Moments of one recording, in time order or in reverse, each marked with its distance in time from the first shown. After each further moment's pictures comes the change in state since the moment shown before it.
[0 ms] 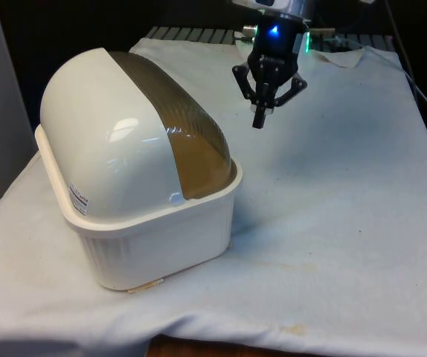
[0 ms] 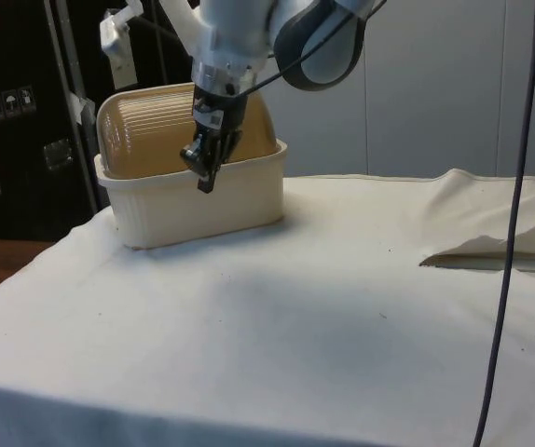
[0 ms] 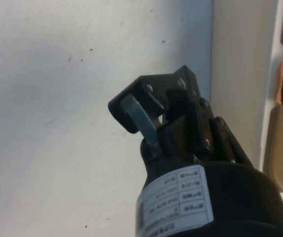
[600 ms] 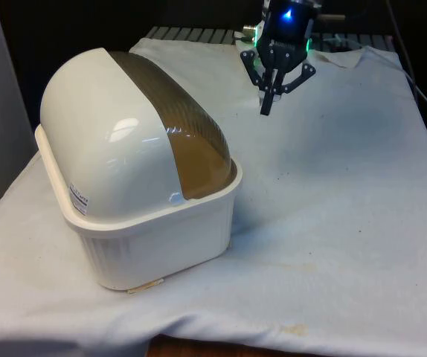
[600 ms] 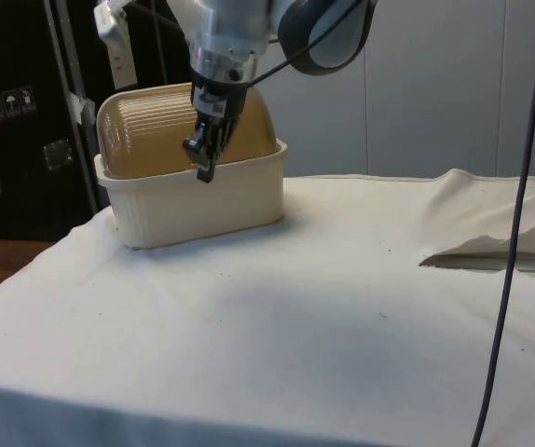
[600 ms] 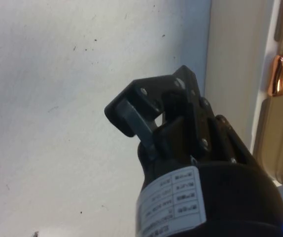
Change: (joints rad) arm 0.010 -0.067 0.021 -0.024 -0.039 -0.052 -0.072
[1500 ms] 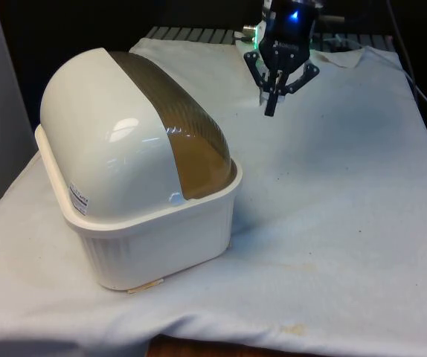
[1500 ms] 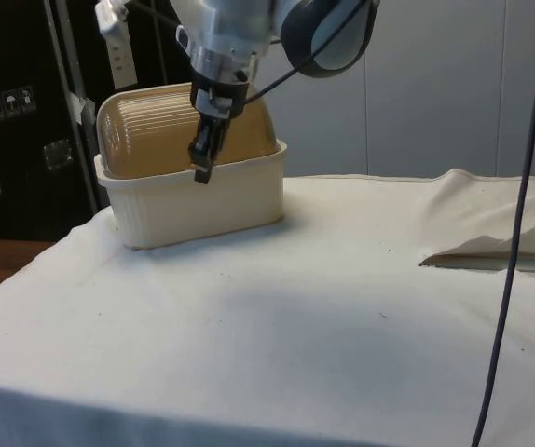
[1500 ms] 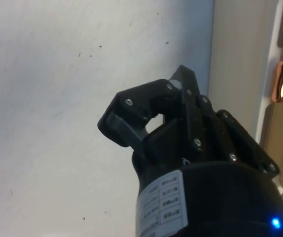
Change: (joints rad) arm 0.000 0.002 0.000 -0.011 0.000 0.040 -0.190
